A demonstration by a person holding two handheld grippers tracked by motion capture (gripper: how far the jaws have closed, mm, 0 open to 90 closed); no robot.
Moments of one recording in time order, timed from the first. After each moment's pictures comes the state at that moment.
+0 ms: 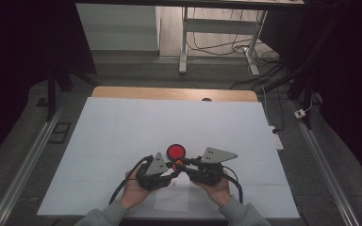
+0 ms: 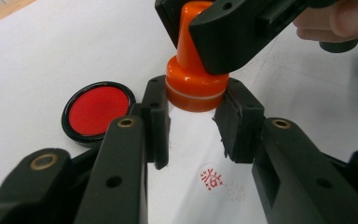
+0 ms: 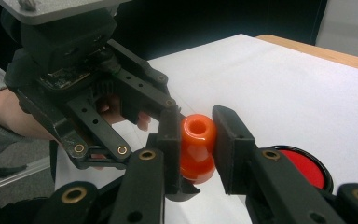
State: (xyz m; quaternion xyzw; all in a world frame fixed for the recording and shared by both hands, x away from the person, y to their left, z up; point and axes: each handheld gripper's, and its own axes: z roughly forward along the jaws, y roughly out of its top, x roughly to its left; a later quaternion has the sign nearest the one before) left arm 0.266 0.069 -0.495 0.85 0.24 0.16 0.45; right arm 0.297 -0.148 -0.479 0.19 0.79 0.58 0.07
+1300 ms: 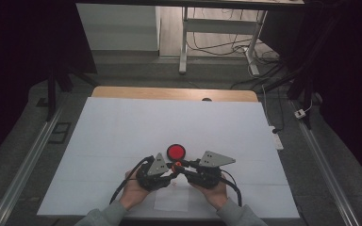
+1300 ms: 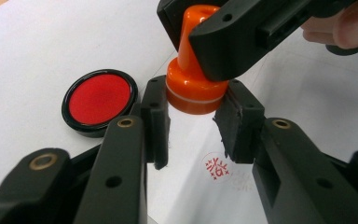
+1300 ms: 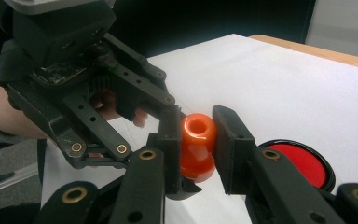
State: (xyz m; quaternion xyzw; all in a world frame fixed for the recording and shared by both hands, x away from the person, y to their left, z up) left arm 0.269 0.069 -0.498 0.86 0.24 0.16 0.43; right arm 0.293 -0.145 -0.492 0.20 0.78 0.58 0.09
